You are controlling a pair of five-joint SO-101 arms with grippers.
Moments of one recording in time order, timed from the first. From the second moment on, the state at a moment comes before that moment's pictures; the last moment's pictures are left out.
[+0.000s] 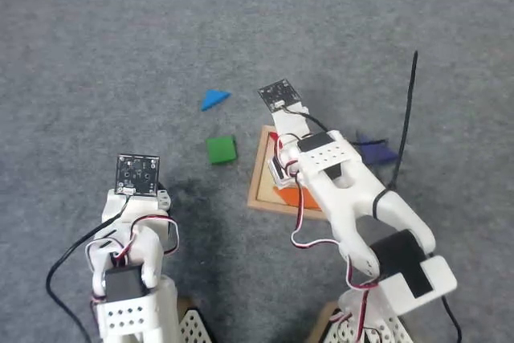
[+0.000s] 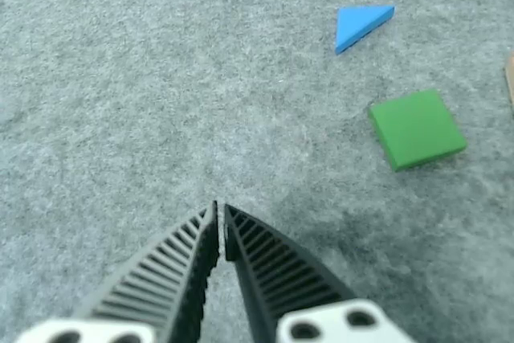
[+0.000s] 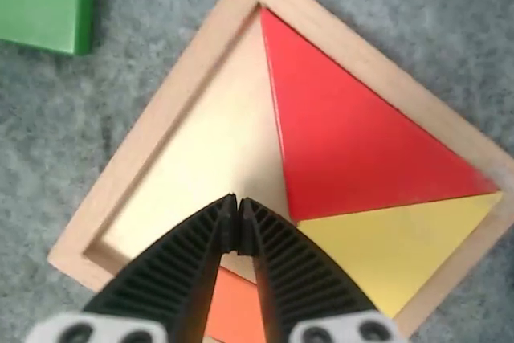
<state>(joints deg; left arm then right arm) -15.6 -103.1 96.9 57.8 -8.5 -27.6 1.6 35.1 45.1 1.5</state>
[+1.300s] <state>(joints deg) -43.3 -103.1 96.9 55.3 -8.5 -35.6 2.8 18.5 47.7 -3.1</state>
